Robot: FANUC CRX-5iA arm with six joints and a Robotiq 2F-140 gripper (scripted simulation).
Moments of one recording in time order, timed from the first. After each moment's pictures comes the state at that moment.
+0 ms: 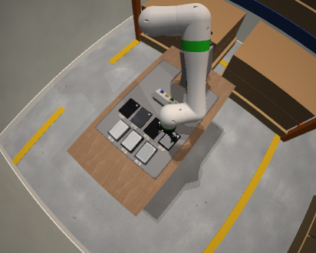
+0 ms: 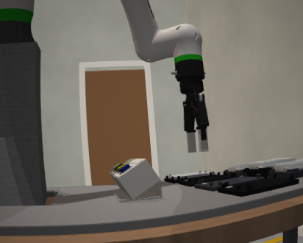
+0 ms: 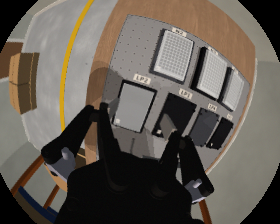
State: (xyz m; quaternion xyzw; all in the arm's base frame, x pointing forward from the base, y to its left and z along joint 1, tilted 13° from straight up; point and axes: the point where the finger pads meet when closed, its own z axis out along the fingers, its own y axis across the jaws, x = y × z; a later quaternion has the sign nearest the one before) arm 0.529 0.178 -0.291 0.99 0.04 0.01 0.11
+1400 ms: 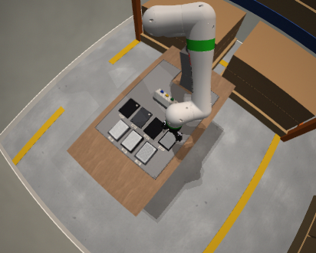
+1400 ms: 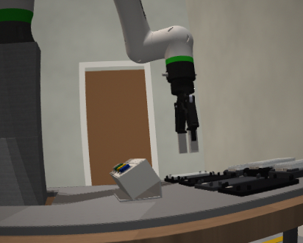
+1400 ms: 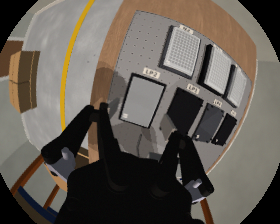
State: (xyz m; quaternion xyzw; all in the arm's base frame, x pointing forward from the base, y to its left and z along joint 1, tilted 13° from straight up) arm 0.503 0.195 -0.296 0.99 0.05 0.01 0.12
